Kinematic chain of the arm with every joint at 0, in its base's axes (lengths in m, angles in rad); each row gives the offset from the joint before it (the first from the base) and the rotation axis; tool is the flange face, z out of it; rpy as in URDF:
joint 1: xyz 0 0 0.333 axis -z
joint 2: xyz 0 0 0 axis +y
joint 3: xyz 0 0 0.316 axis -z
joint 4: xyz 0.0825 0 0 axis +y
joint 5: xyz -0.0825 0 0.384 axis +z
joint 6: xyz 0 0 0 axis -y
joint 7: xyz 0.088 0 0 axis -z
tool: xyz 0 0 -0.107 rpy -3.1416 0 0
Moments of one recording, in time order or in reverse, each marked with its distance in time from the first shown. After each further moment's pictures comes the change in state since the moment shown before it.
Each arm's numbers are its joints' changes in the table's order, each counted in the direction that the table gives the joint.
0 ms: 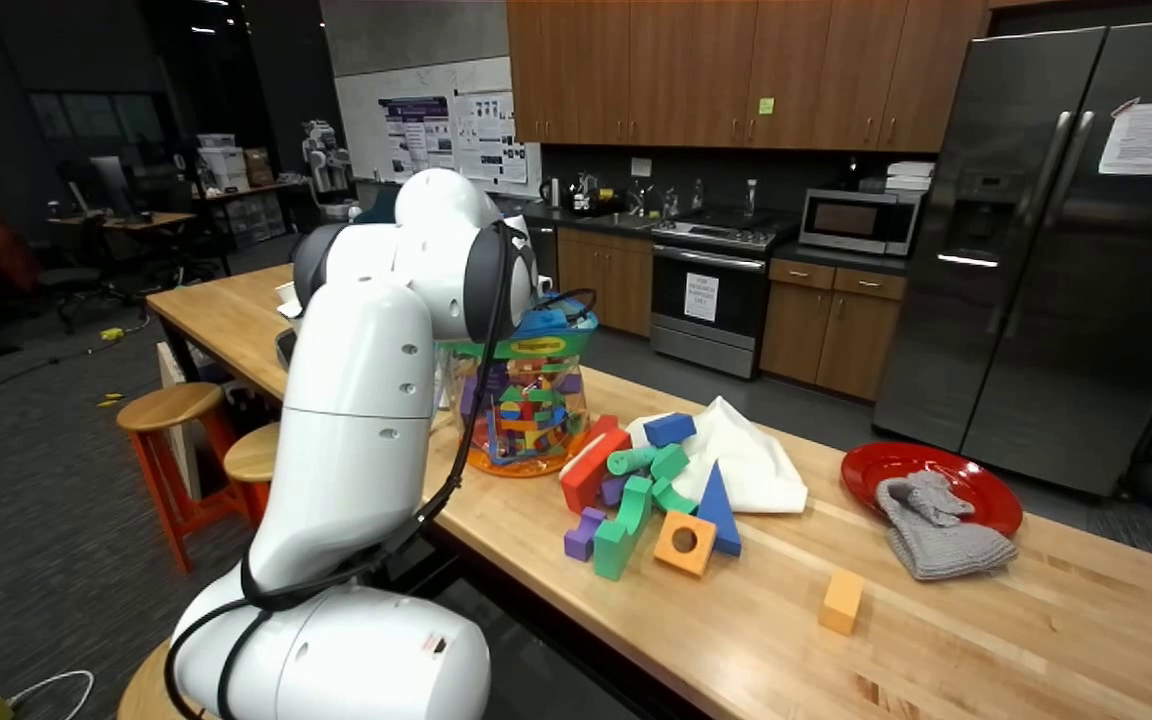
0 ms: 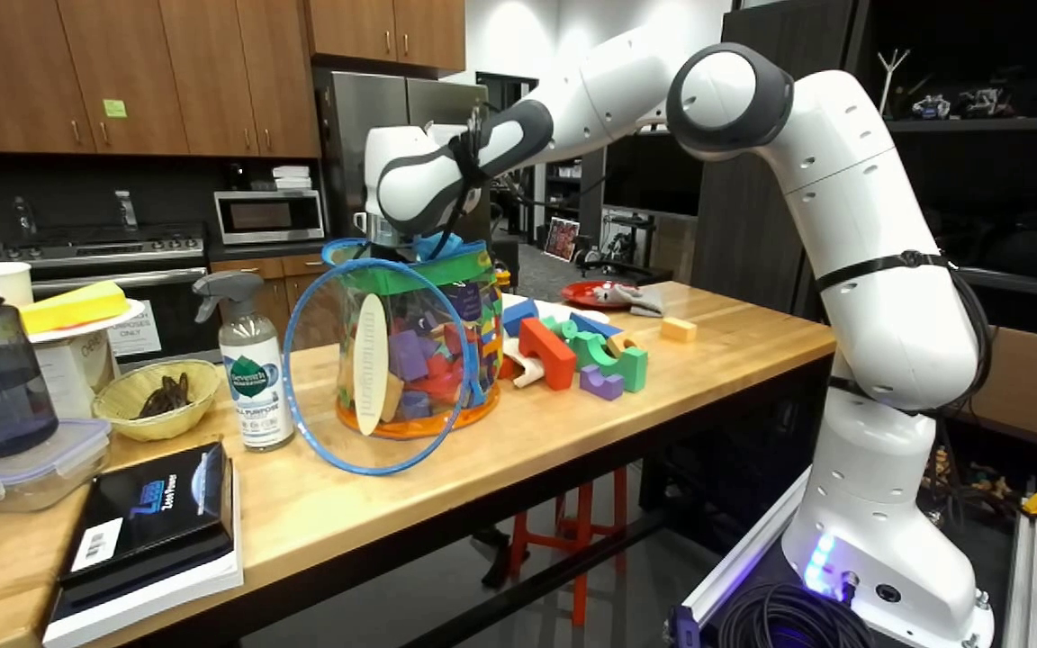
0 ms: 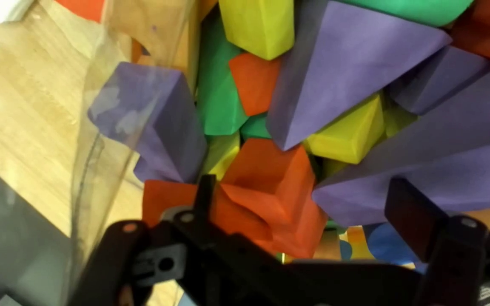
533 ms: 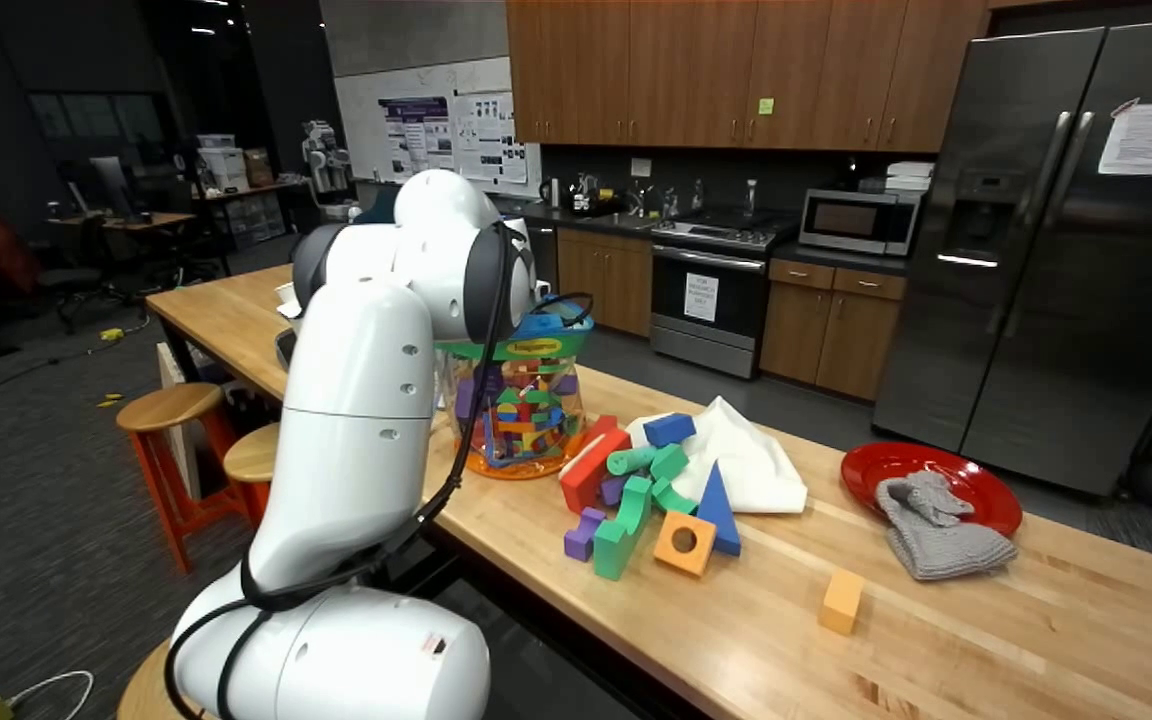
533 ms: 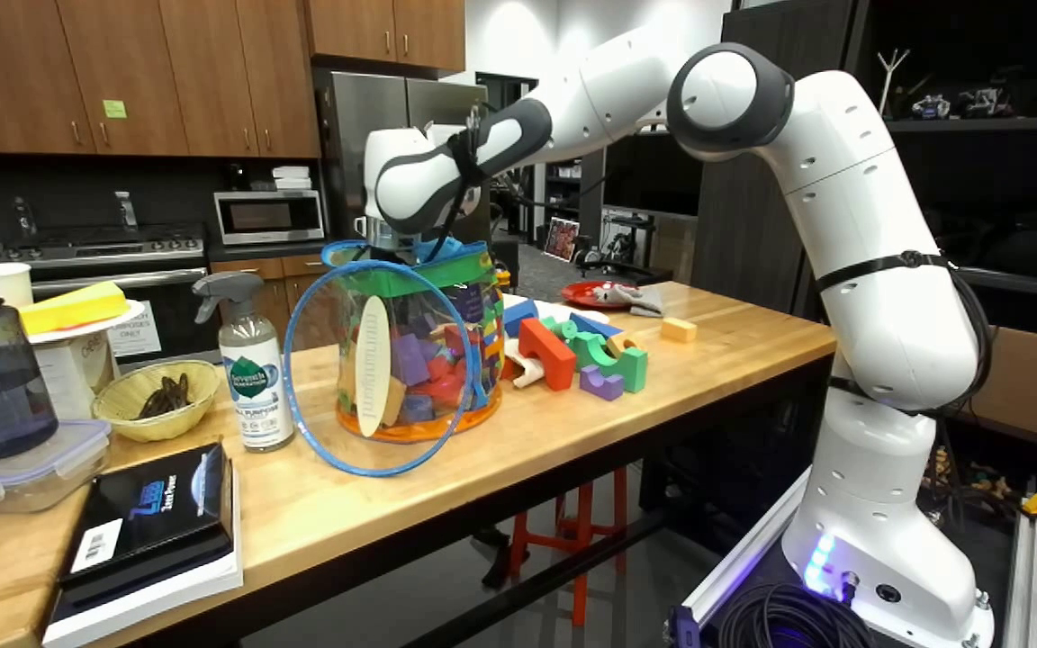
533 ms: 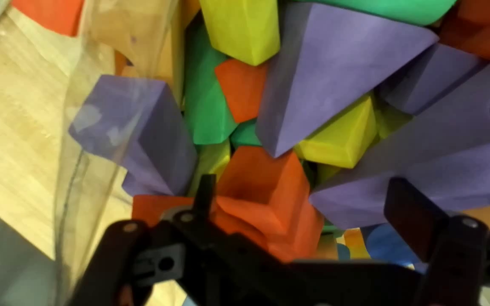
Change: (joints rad) arm 0.001 0.001 -0.009 0.006 0.043 -0.025 0.000
